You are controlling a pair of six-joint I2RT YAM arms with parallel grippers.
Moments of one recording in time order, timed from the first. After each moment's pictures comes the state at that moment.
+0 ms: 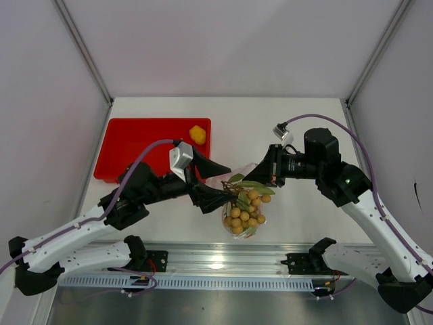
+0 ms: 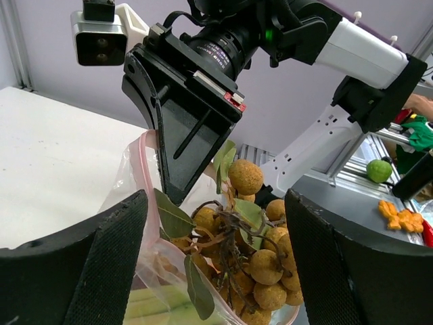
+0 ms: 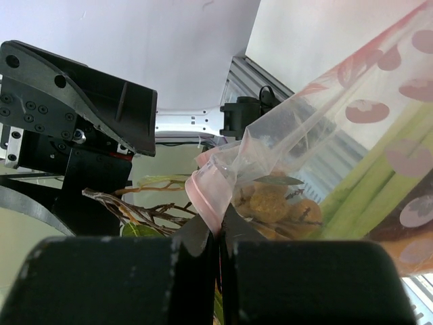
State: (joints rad) left arm -1.03 0.83 0.93 0.07 0.32 -0.31; right arm 0.60 0.98 1.19 -0.60 -0.70 0.95
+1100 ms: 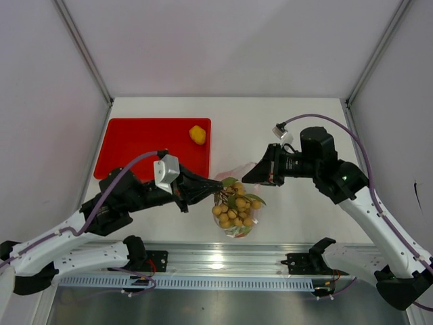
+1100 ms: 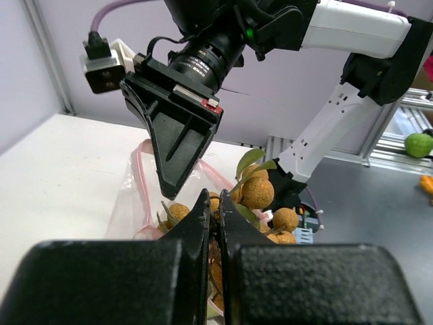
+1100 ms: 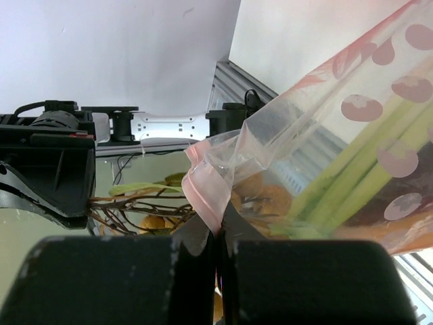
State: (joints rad) left arm -1.10 0.75 0.99 -0.10 0.25 -0.11; right arm 0.60 1.01 1.20 -0.64 -0.65 0.95
